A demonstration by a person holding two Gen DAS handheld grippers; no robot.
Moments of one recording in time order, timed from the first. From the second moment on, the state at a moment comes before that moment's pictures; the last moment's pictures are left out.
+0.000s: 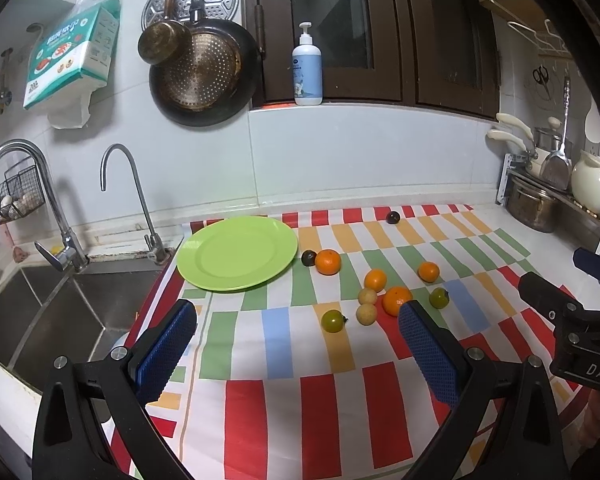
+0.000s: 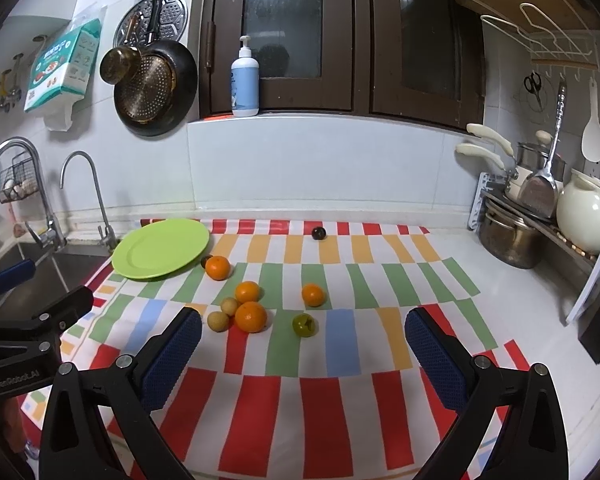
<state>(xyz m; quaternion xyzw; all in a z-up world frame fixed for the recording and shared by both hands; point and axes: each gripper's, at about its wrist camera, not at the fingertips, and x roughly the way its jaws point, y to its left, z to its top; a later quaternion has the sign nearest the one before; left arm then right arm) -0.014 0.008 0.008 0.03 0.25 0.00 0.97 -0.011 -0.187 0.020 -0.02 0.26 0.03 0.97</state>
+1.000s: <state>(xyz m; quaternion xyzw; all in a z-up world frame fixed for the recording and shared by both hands) -0.015 0.010 0.007 0.03 0.25 0.01 0.97 -0.008 -0.183 0.019 -0.02 0.27 0.04 0.96</state>
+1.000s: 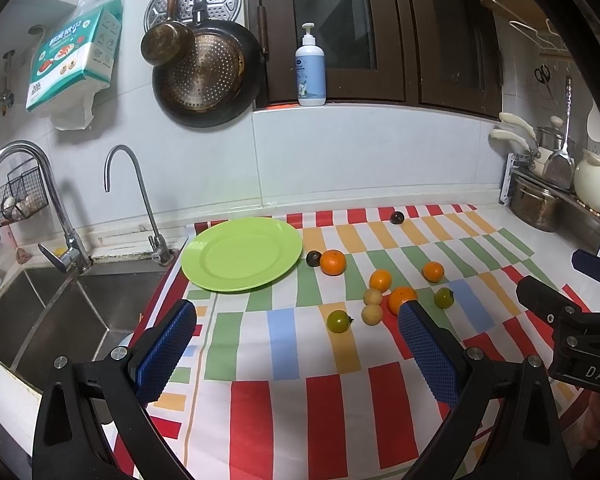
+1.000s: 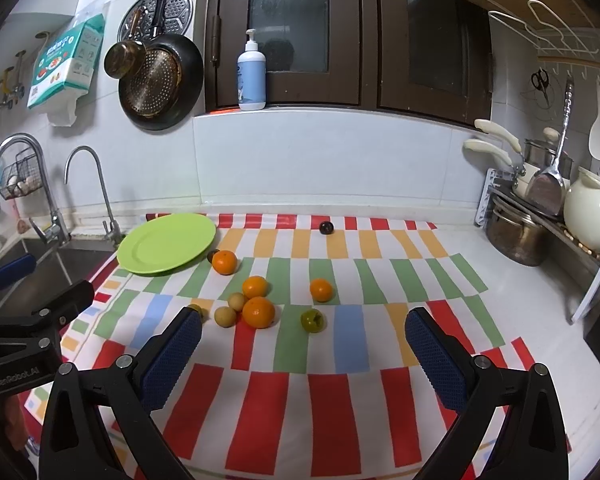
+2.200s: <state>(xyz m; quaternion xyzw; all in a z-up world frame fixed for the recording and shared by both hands) 0.030 0.009 -0.022 0.05 0.29 0.00 0.96 0.034 -0.180 -0.007 -0.01 0.32 0.04 0.95</state>
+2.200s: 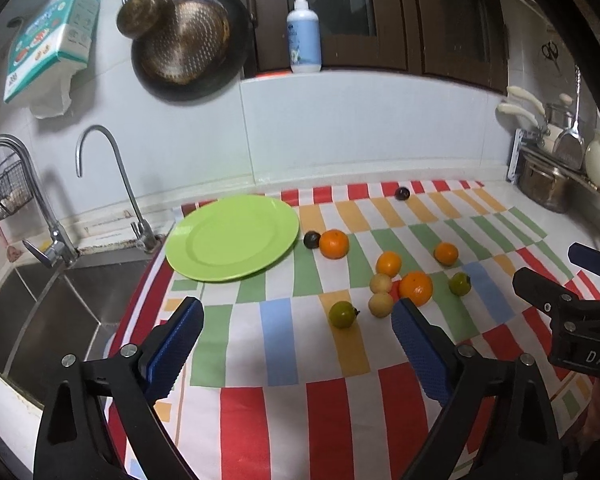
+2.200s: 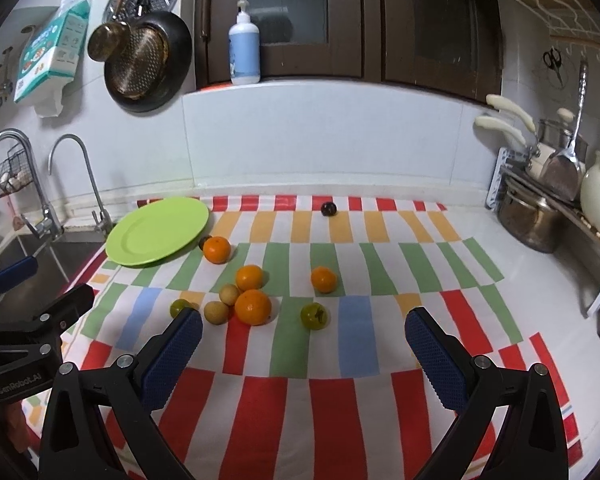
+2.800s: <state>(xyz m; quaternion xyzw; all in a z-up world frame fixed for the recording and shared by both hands) 0.101 0.001 -0.070 0.05 0.38 -0.06 0.92 0.099 -0.185 -0.056 0.01 0.41 0.03 0.91</state>
